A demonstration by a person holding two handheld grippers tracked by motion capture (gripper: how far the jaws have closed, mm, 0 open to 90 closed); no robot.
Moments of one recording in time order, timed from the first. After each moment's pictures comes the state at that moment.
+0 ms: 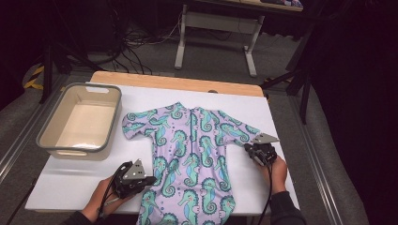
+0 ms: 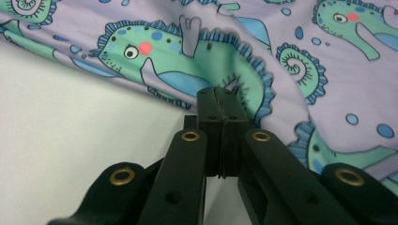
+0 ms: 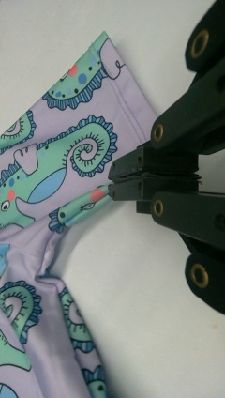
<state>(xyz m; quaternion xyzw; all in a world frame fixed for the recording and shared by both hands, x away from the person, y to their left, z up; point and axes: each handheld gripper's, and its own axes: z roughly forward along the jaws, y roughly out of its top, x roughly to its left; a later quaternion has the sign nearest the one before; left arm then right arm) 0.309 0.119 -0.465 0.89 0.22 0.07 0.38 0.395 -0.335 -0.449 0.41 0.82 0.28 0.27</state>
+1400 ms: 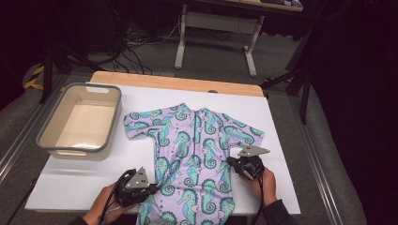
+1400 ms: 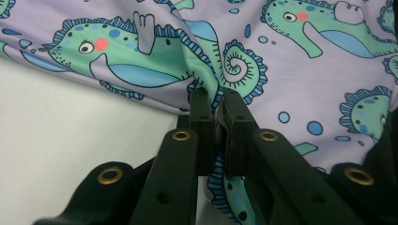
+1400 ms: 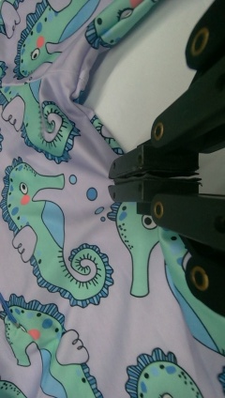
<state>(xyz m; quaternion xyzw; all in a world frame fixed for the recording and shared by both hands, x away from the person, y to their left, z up) 0.289 0.107 -0.464 0.90 0.20 0.06 0.39 0.355 -0.287 -0.450 0.37 0.84 0.34 0.19</state>
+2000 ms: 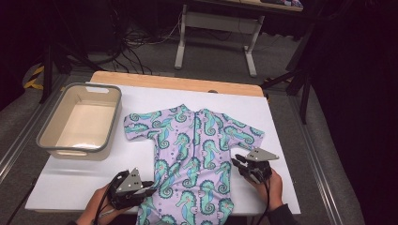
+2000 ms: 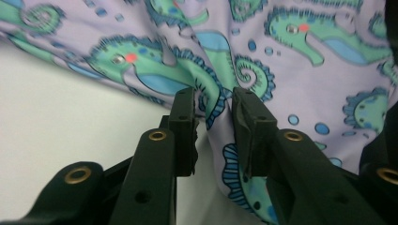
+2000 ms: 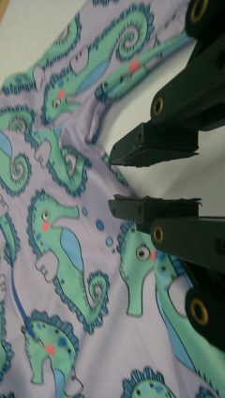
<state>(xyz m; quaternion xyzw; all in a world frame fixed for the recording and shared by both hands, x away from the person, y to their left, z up) 0.281 0.123 -0.455 0.88 0.20 0.09 0.41 0.340 -0.301 -0.441 0.36 0.83 0.36 0.24</state>
